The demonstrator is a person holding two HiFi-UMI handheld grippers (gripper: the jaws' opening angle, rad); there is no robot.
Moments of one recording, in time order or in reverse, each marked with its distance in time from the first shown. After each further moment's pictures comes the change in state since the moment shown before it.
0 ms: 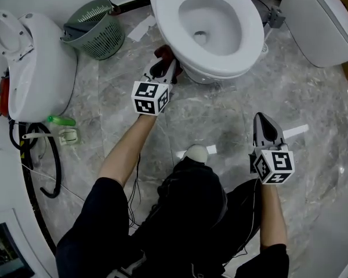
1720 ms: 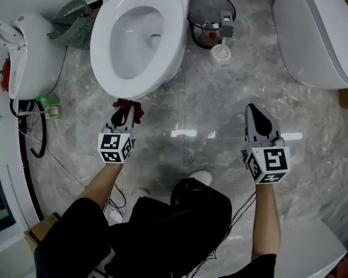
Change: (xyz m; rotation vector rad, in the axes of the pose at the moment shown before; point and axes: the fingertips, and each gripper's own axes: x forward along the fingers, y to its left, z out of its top) left arm 0.007 -0.193 0.019 -0.050 0.377 0.372; right arm 0.025 -0.297 0.128 -0.089 0.097 0.259
